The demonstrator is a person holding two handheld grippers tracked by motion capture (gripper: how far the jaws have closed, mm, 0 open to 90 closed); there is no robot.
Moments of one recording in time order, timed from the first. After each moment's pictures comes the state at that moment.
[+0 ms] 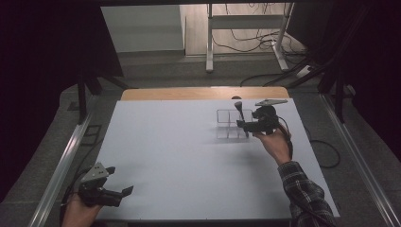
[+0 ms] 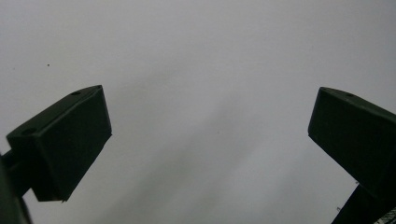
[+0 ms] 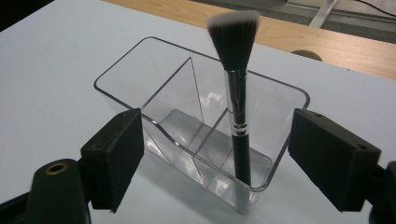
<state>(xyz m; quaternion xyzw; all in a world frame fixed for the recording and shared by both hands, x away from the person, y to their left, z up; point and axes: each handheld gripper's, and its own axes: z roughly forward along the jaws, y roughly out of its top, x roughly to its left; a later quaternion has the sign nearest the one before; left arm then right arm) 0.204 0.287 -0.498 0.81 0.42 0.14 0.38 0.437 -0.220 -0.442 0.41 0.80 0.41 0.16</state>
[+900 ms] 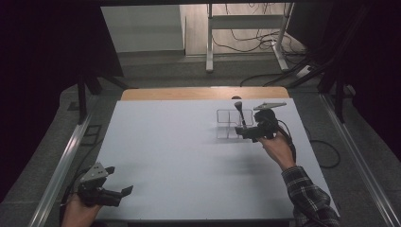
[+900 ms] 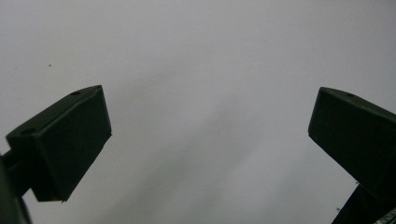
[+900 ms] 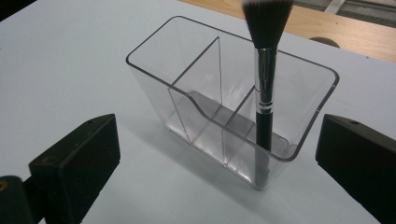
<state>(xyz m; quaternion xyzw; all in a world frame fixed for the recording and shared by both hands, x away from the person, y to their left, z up) 0.204 0.288 -0.498 0.81 0.42 0.14 0.38 0.419 -0.216 -0.438 0.40 0.81 0.39 0.14</state>
